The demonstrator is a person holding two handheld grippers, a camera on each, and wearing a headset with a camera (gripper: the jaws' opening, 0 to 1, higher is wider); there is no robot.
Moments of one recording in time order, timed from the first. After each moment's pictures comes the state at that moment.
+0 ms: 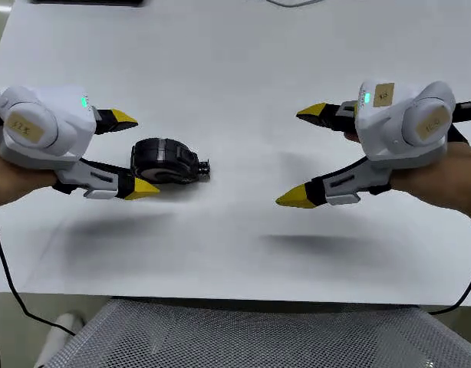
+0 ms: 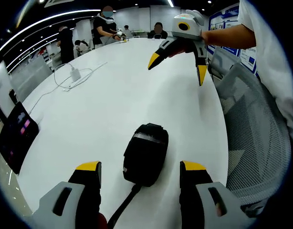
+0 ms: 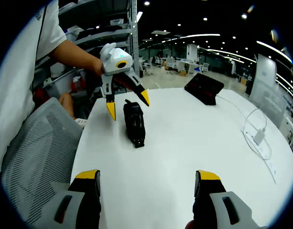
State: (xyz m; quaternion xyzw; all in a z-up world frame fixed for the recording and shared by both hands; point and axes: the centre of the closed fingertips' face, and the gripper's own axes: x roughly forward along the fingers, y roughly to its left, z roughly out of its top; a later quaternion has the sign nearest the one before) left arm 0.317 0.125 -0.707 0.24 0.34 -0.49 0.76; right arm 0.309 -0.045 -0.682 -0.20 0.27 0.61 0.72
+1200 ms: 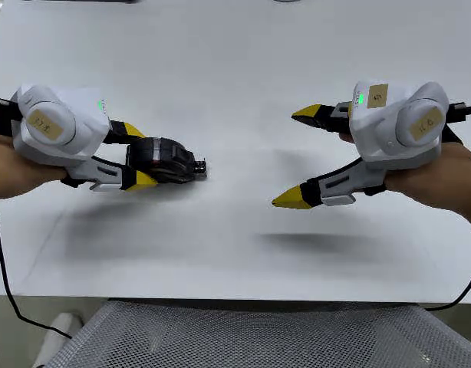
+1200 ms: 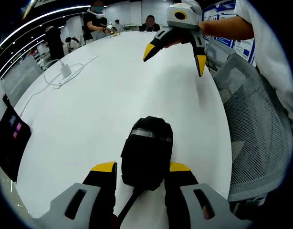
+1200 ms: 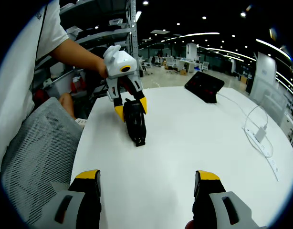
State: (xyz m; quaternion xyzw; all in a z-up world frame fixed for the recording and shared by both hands) left arm 0.317 0.122 -0.724 0.27 0.36 -0.51 0.73; right arm 0.307 -0.045 -0.688 -0.20 0.27 0.61 0.72
